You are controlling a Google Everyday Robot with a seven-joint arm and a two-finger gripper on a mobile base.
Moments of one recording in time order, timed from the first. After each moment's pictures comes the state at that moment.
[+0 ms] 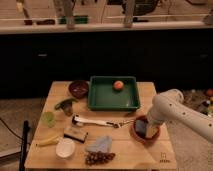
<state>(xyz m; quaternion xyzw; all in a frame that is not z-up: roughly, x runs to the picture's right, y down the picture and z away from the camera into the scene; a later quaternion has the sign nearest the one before) 0.250 0.220 0.792 -0.33 -0.02 0.12 0.94</state>
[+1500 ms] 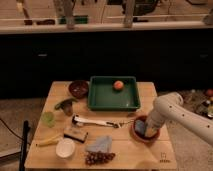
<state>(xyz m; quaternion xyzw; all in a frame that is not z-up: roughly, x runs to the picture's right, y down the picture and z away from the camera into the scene) 0.250 0.241 0.804 -0.35 -0.02 0.13 0.93</state>
